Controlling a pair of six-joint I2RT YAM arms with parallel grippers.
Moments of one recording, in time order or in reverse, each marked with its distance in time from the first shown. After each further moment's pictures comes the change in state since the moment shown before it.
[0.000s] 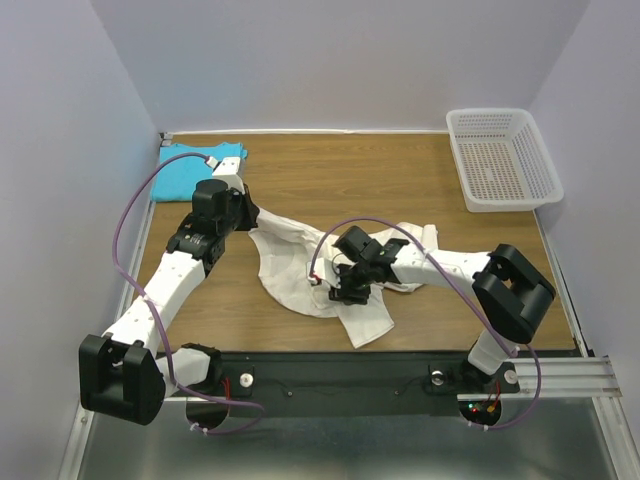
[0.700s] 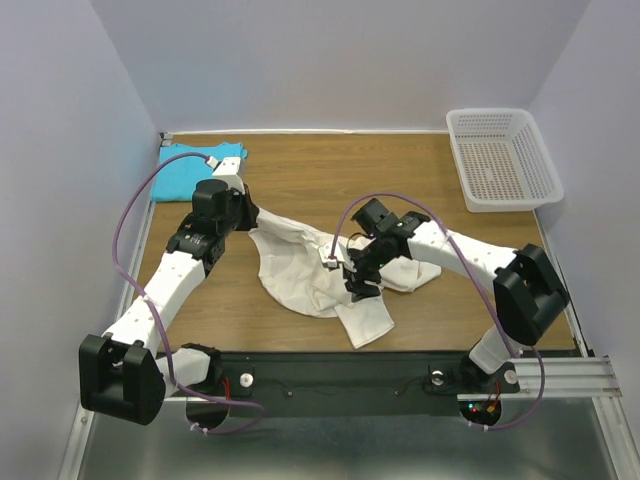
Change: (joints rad) left arm 0.000 0.000 0.000 0.000 -0.003 0.010; right arm -0.168 -0.069 0.151 -0.296 -0.354 -0.290
